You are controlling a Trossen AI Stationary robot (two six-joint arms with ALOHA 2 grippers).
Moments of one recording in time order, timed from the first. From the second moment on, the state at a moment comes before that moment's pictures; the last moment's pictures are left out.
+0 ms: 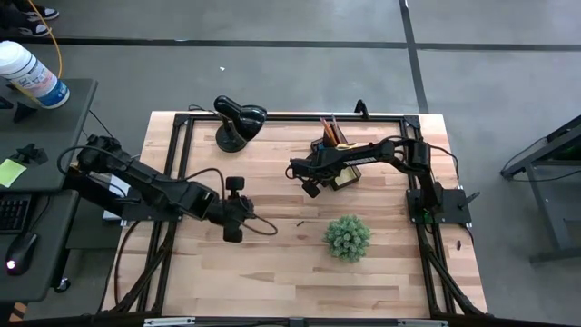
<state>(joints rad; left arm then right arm) -0.29 1.31 0.90 -0.65 -0.46 -0.16 -0.16 2.08 1.40 -0.92 0.27 0.70</state>
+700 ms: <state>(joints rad) -0.19 1.31 0.90 -0.57 -0.43 -0.03 -0.16 2.03 1.40 -0.94 0.27 0.66</state>
